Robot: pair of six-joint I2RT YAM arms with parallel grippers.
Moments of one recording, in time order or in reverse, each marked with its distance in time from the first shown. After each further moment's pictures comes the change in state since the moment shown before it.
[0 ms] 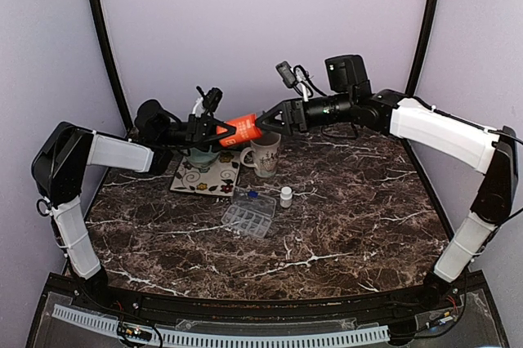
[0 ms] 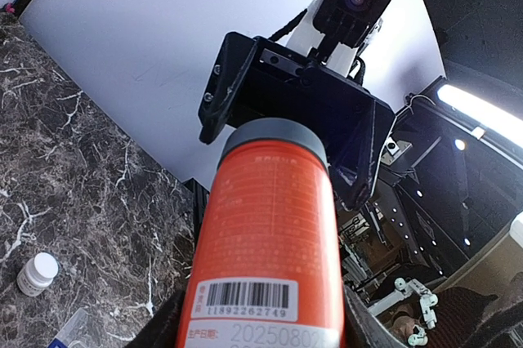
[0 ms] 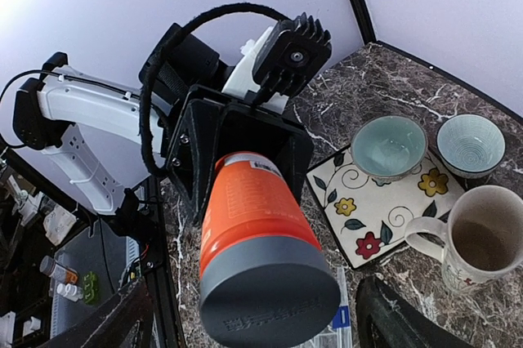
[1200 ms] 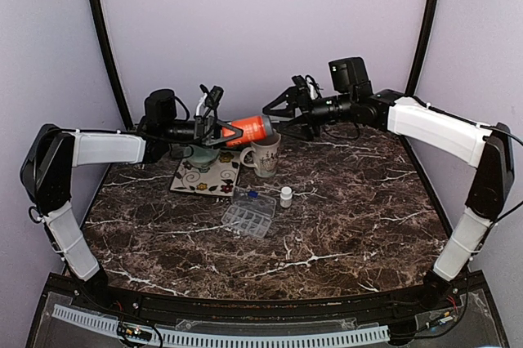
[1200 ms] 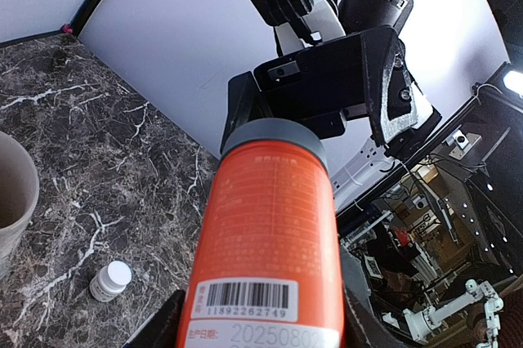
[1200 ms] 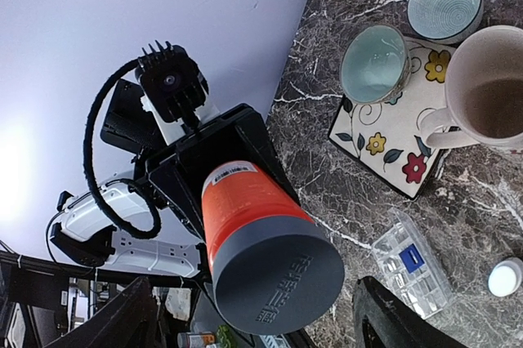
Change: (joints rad) left arm -0.016 -0.096 0.066 -0.646 -0.121 0.602; right arm -0.076 0.037 0.002 -0.011 -0.037 0.613
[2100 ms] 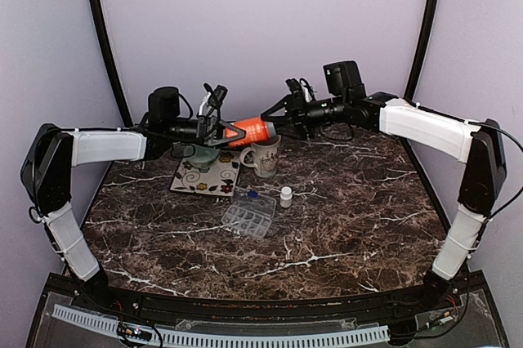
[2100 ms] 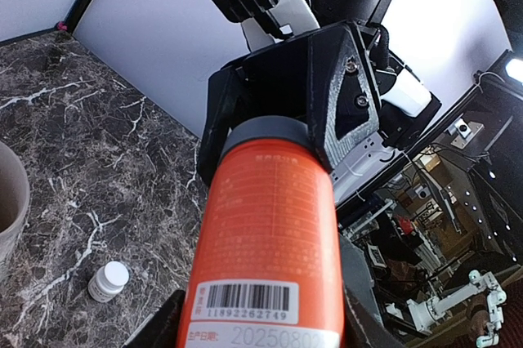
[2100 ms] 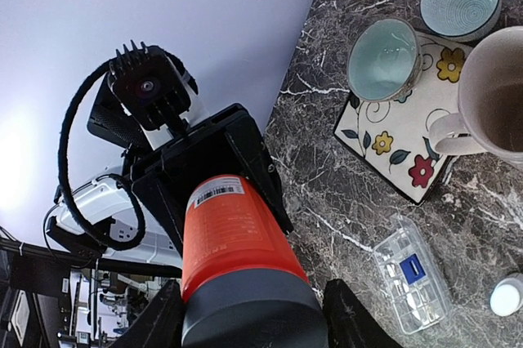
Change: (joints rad) left arm -0.019 -0.002 0.046 -0.109 0.004 0.074; right arm -0.005 0.065 0.015 0.043 -0.069 -0.003
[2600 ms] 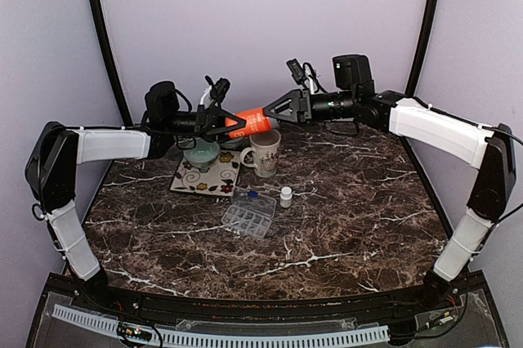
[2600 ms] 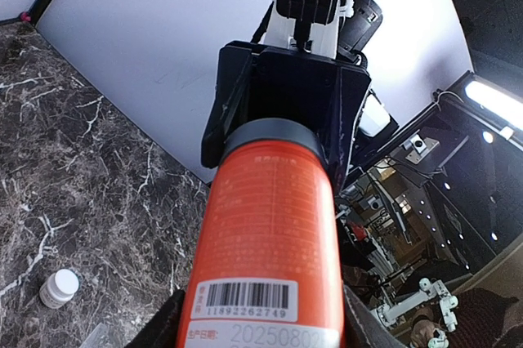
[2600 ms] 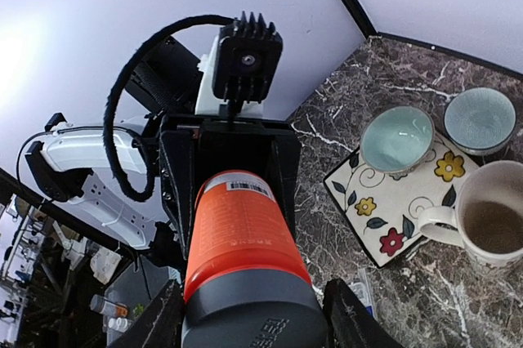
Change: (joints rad) left arm 0.000 0.036 0.035 0.206 0.076 -0.294; right arm 0.002 -0.064 -0.021 0.055 0.011 -0.357
